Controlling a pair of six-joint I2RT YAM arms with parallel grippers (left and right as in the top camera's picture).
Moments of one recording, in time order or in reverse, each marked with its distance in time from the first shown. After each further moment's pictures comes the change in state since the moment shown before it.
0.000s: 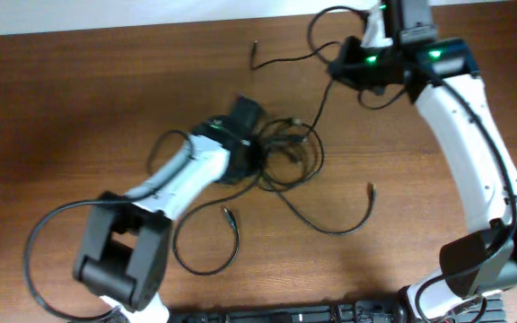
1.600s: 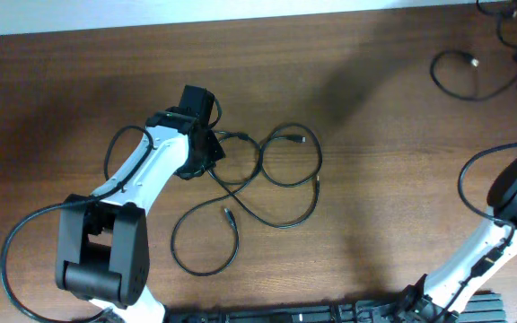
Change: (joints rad) left arm 0.181 -0.018 -0.002 -0.084 -0.106 0.015; right arm -0.726 0.467 0.146 0.444 0.402 -0.329
